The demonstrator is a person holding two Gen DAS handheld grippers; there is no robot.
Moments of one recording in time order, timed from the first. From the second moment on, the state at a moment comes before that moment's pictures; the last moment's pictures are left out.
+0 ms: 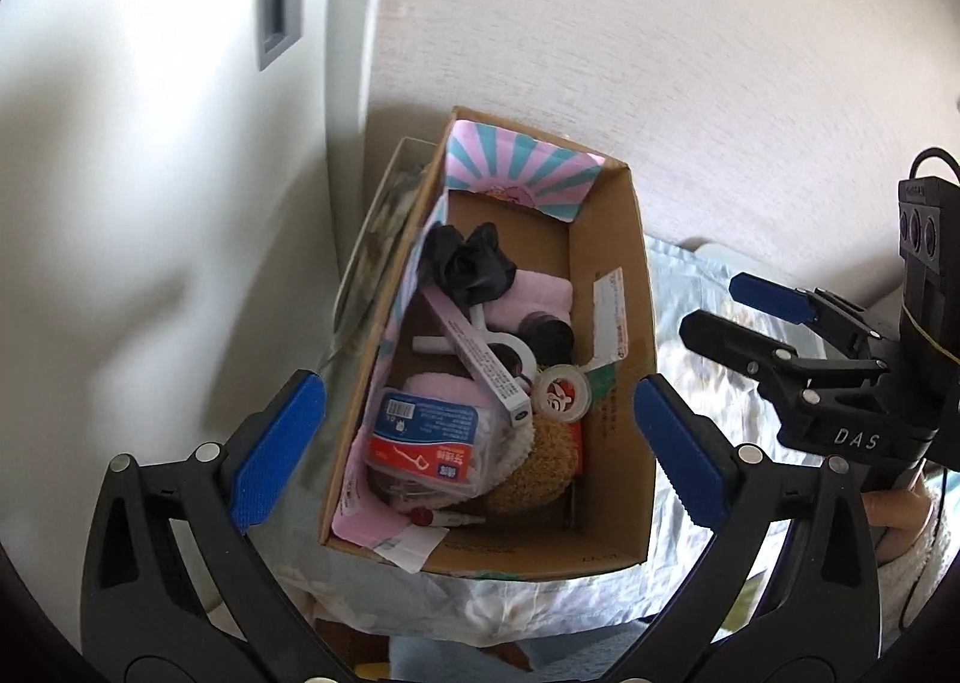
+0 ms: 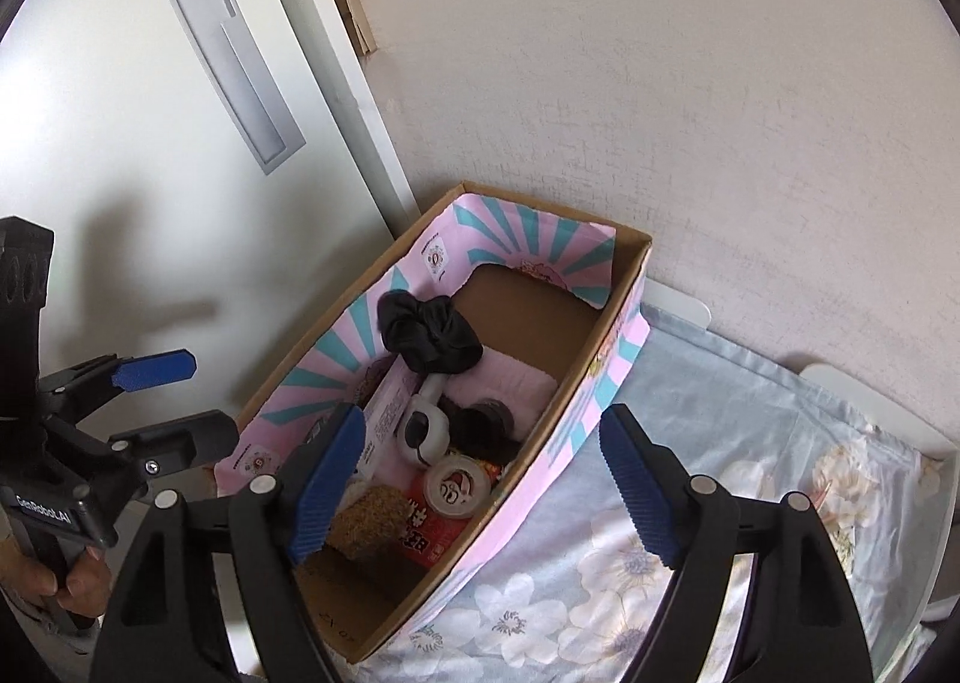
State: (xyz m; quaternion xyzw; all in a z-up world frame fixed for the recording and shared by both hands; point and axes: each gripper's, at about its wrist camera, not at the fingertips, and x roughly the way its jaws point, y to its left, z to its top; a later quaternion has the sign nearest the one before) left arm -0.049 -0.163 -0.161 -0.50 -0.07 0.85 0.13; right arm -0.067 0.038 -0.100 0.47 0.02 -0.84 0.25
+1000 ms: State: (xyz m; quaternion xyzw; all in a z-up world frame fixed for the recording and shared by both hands) left arm -0.055 -0.008 -0.115 -0.47 0.04 0.85 0.25; right arm -0.010 0.203 -0.081 0.43 0.06 -0.90 0.10
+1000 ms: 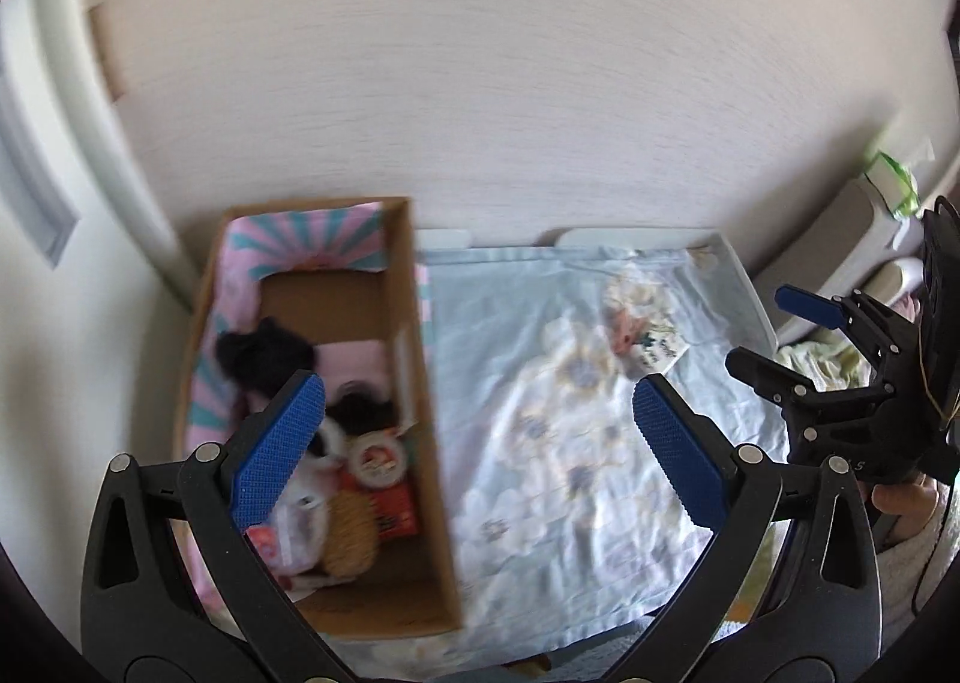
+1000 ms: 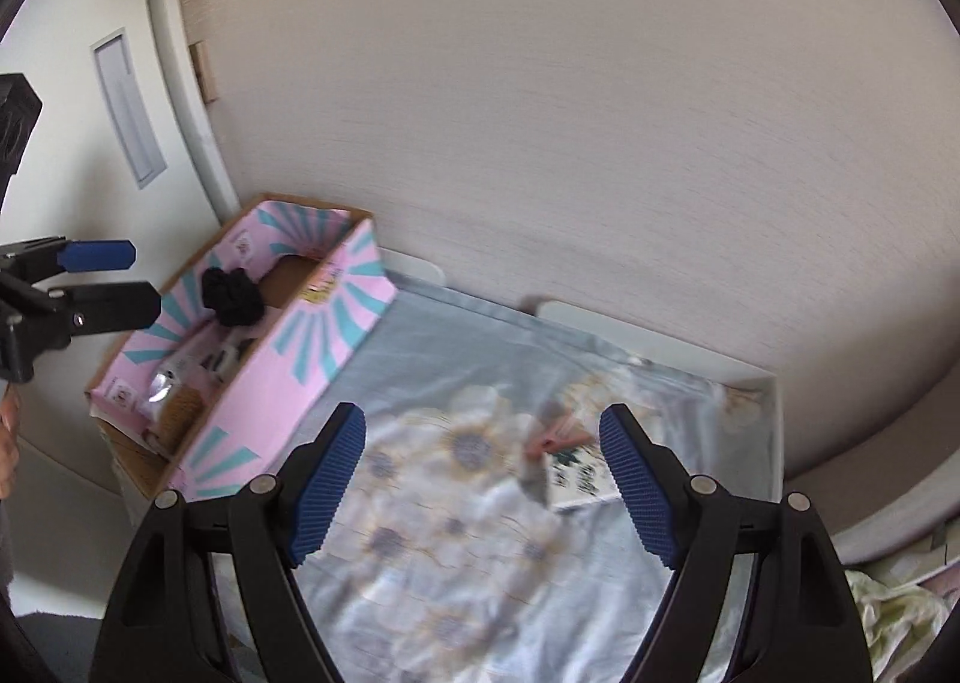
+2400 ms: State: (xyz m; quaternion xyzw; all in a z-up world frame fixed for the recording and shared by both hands) left arm -0.133 0.162 -0.267 -0.59 0.09 0.77 0.25; right arm -0.076 0.273 -0.228 0.54 0.09 -0.83 0.13
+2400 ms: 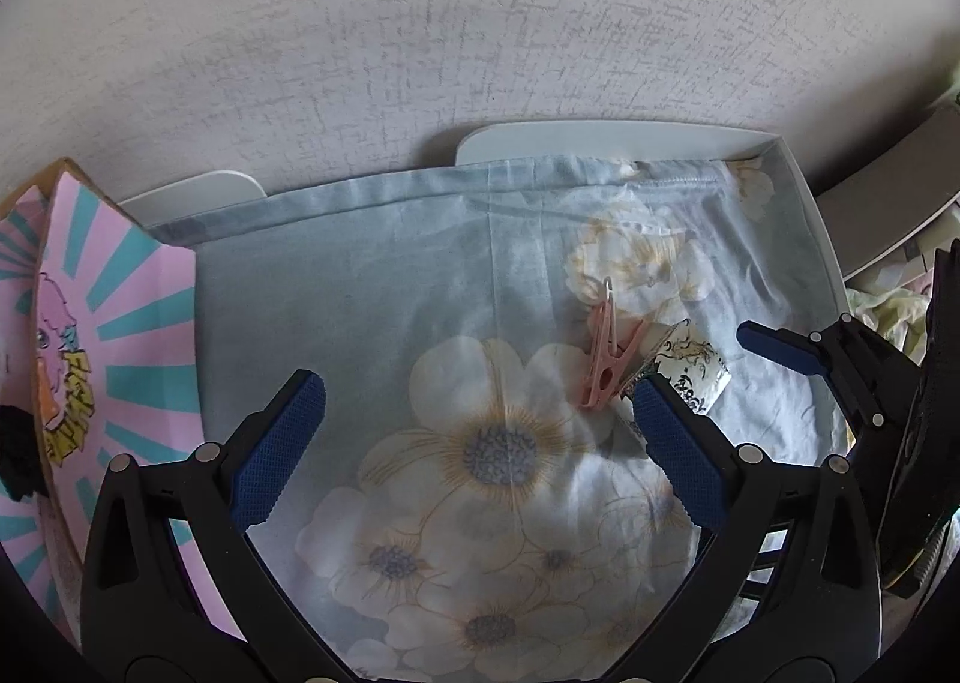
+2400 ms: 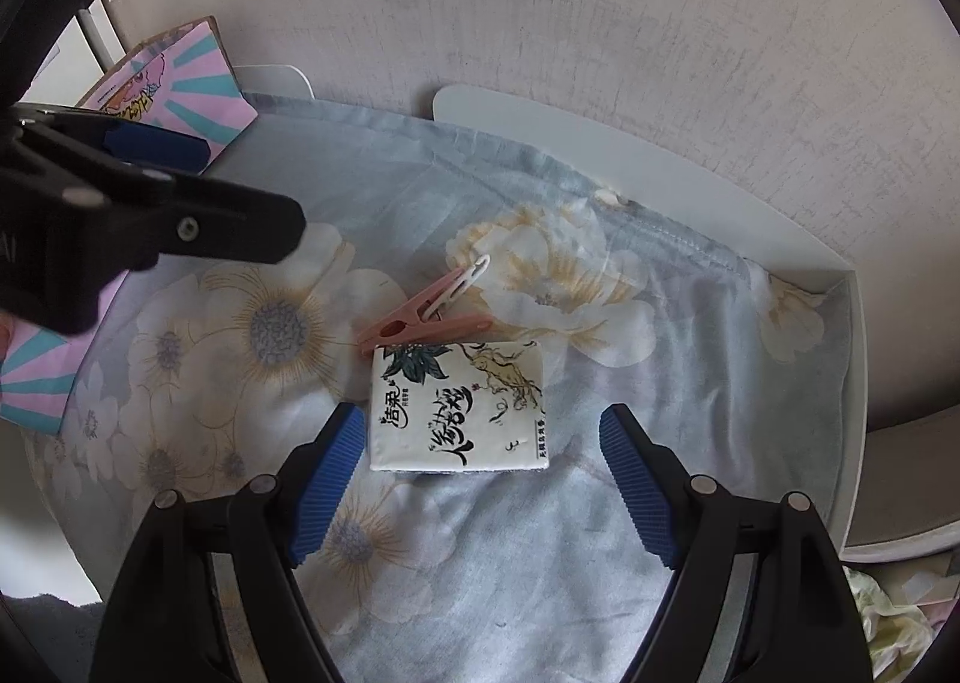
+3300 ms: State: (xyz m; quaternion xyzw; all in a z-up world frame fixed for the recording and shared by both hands) left arm -0.141 0.214 -0.313 -0.59 0.13 0.74 0.29; right arm -0.067 0.290 -0.241 0.51 0.09 -0.84 0.17
